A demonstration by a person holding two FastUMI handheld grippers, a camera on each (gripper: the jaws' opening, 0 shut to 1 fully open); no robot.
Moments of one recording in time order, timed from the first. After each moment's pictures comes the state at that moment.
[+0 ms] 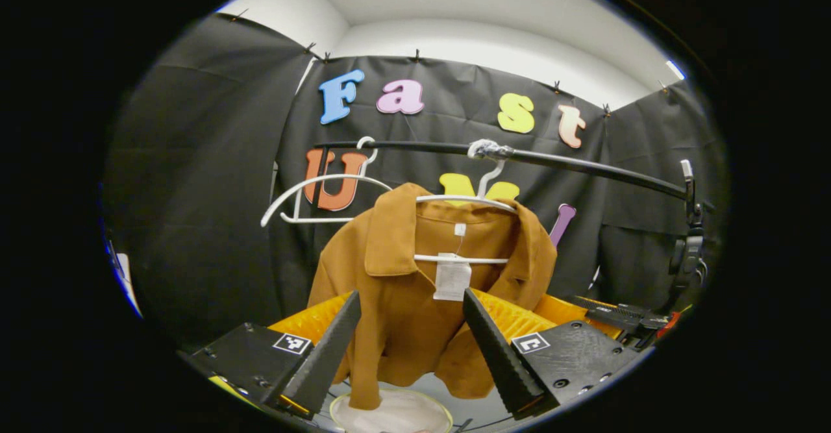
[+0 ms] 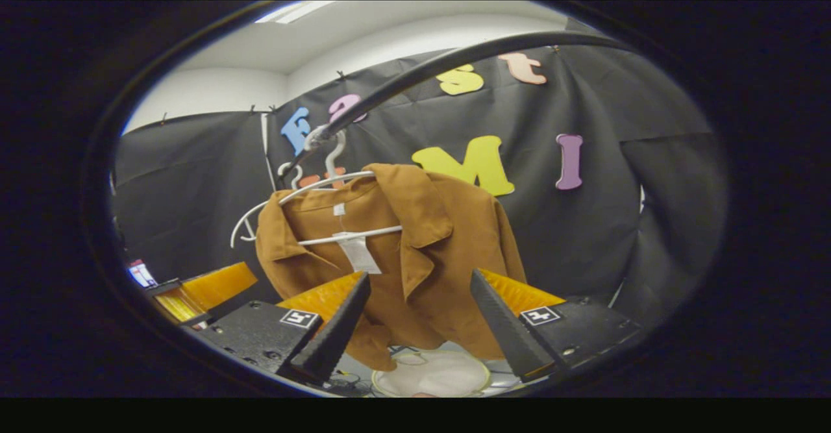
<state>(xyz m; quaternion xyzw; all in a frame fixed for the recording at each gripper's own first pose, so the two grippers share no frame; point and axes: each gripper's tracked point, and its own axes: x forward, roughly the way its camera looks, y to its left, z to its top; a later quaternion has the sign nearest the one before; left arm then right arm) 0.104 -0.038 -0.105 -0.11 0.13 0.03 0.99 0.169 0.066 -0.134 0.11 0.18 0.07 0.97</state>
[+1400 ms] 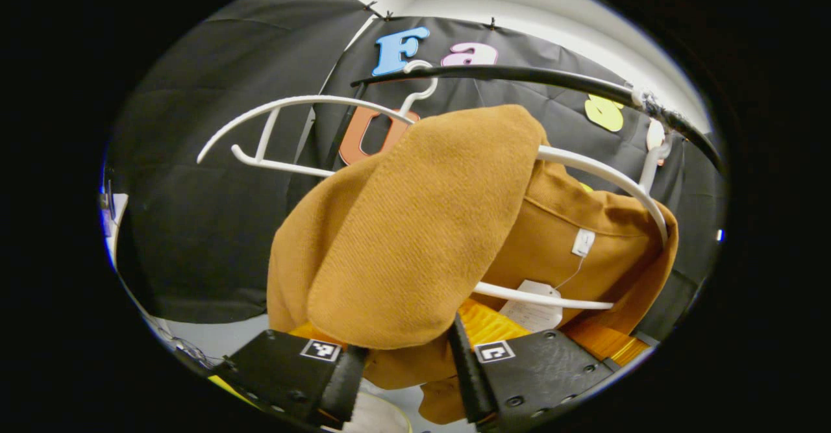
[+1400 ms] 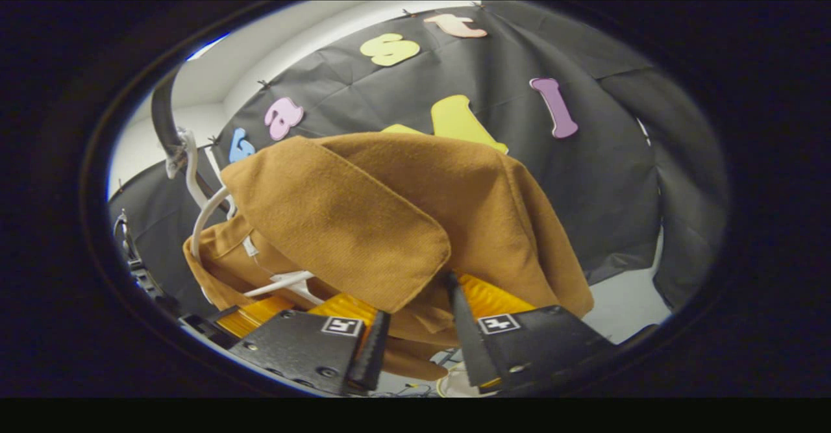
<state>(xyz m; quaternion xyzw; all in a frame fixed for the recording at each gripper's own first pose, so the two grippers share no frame) 0.245 0.007 -0.182 -0.19 0.18 0.13 0.96 0.296 0.074 -0.177 0.26 0.21 0.06 0.94</state>
